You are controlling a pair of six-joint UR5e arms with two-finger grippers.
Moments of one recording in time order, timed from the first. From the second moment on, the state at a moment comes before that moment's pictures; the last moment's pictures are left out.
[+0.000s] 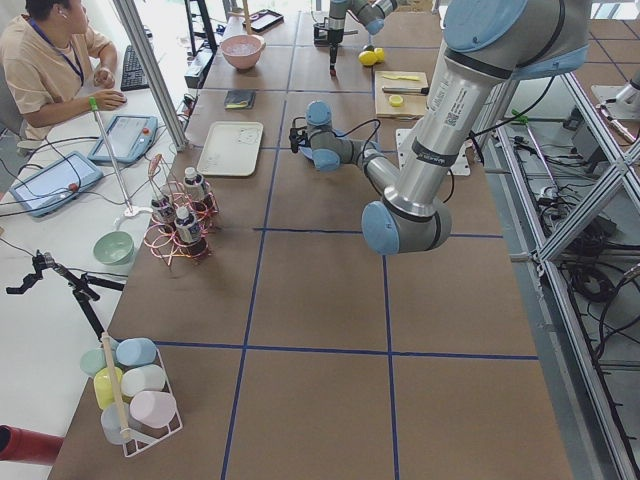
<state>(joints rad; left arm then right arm) -0.56 -2.11 -1.53 -2.22 -2.06 -1.44 0.82 -1.76 1.80 -0.87 2.07 0.99</state>
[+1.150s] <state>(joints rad) -0.56 -2.11 -1.54 -2.22 -2.05 -1.44 0.77 -1.74 1.72 -0.83 2.02 0.99</state>
